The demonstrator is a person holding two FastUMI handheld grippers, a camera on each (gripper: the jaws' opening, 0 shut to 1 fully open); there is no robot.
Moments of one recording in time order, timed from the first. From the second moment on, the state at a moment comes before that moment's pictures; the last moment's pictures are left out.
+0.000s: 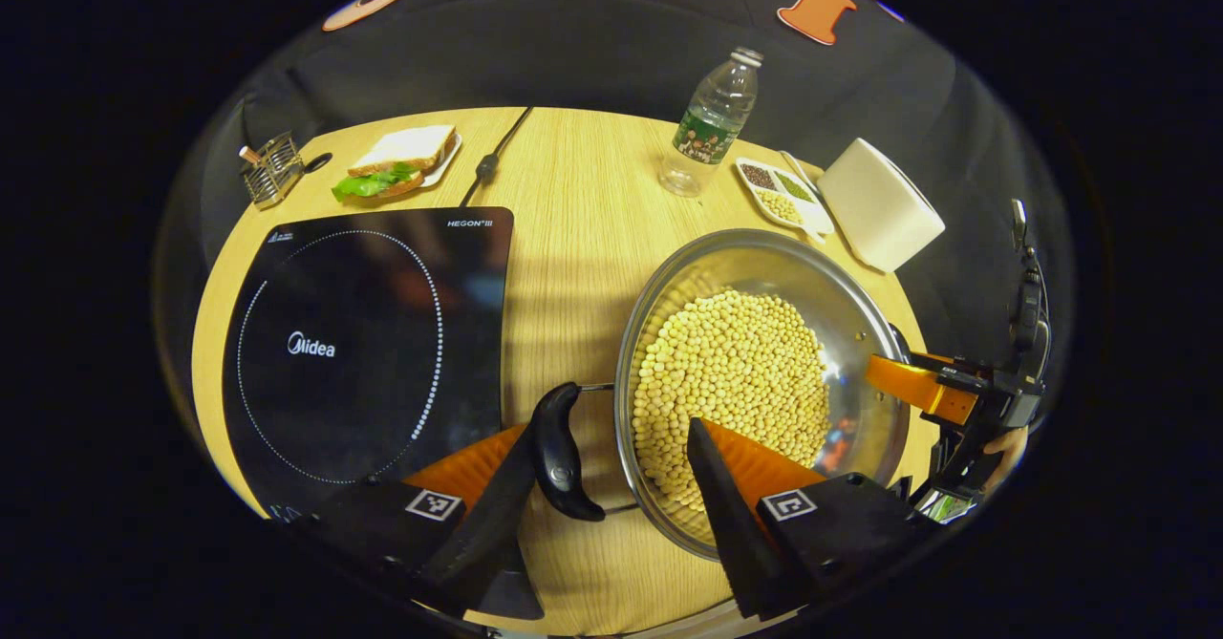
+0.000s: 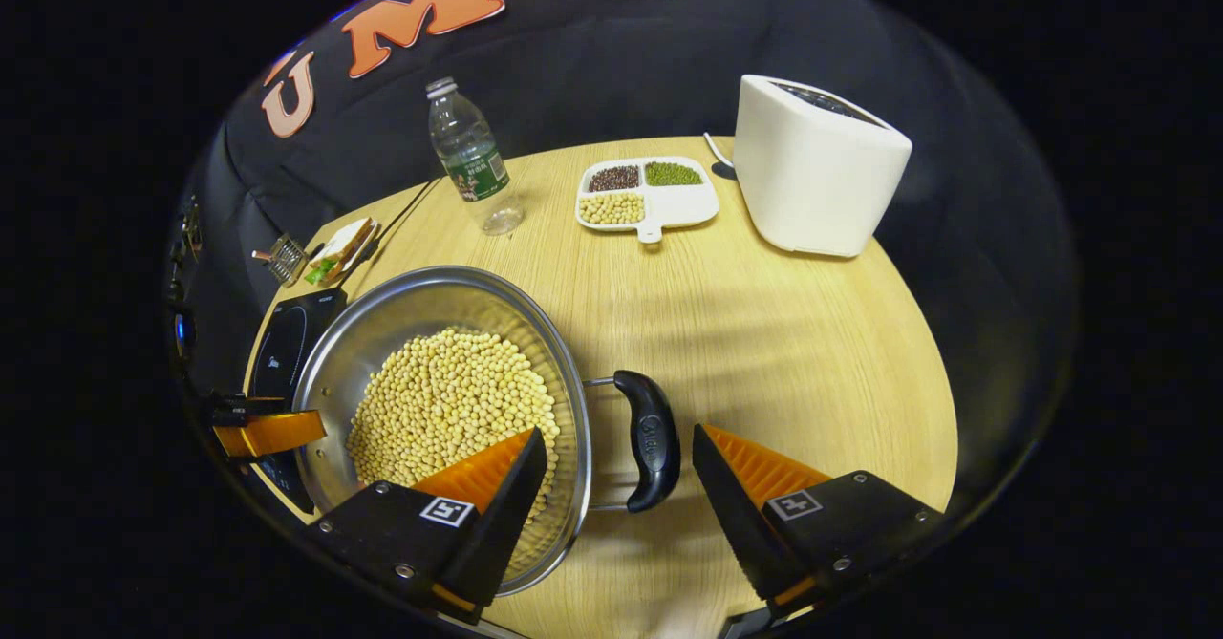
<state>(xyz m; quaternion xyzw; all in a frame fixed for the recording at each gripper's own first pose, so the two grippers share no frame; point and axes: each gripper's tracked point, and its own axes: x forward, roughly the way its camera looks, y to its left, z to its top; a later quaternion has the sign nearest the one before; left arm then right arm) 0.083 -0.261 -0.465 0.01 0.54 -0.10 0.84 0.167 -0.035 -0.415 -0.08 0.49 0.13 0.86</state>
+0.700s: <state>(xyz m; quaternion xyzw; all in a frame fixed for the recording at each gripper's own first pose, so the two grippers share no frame) 0.072 -0.248 -0.468 0.02 0.58 -0.04 0.81 0.162 -0.033 -0.404 -0.05 0.51 0.13 0.85</state>
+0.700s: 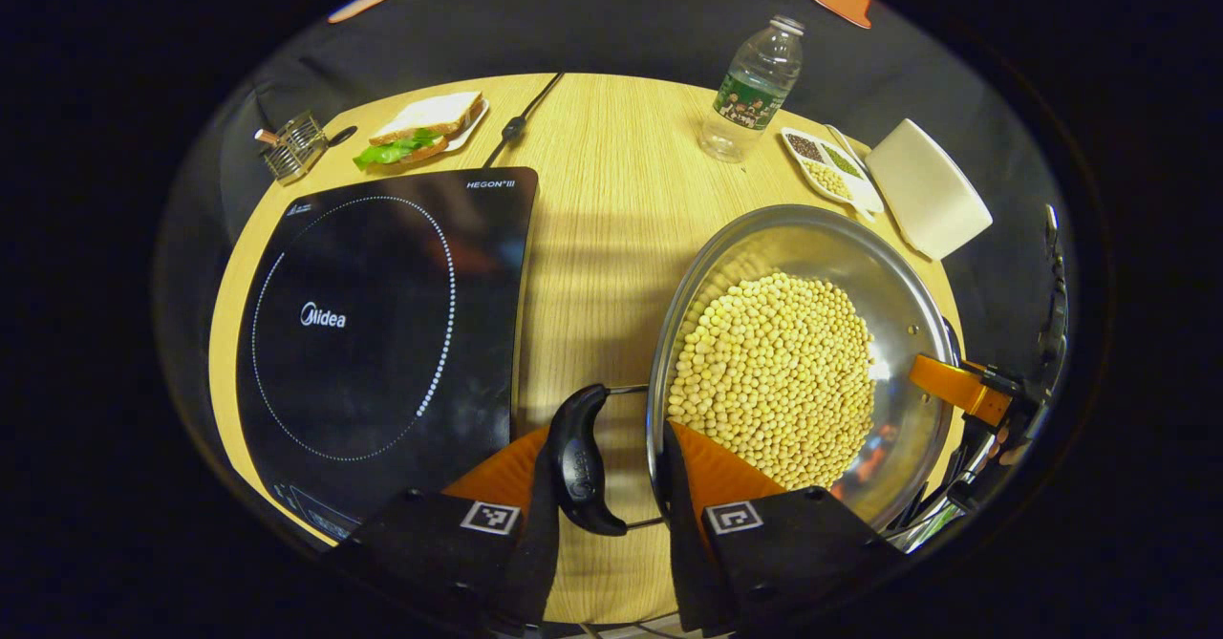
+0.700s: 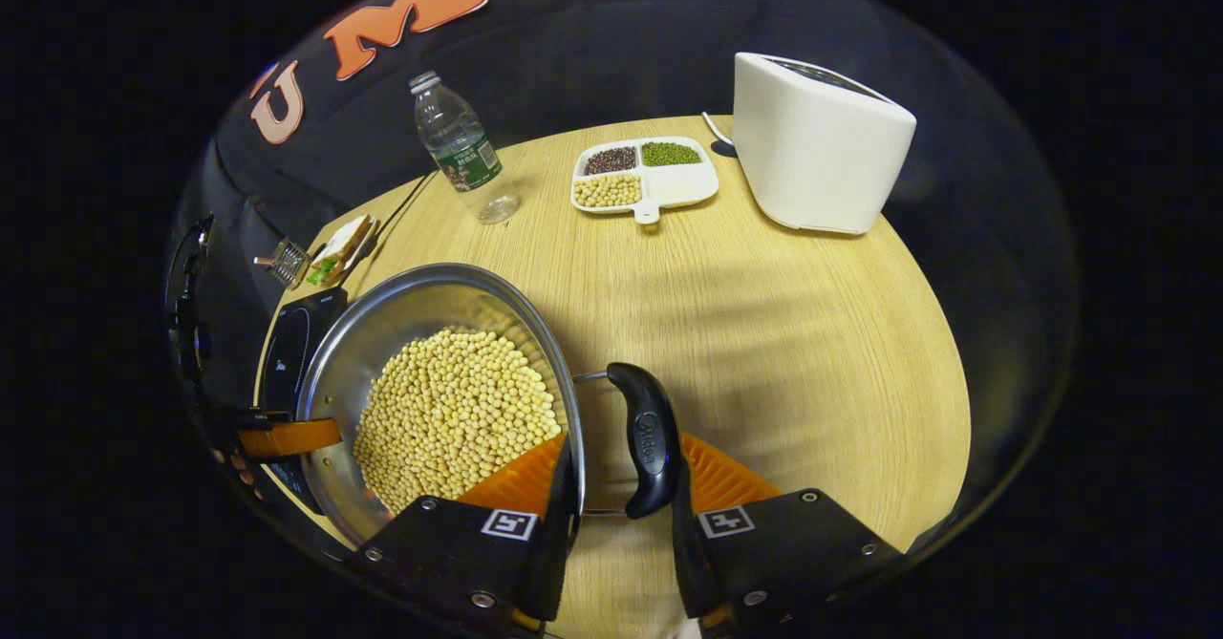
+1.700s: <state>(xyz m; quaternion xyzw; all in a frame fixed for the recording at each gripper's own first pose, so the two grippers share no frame) 0.101 -0.081 -0.362 -0.01 0.54 -0.03 0.84 0.122 0.149 -0.342 -0.05 0.46 0.17 0.87</state>
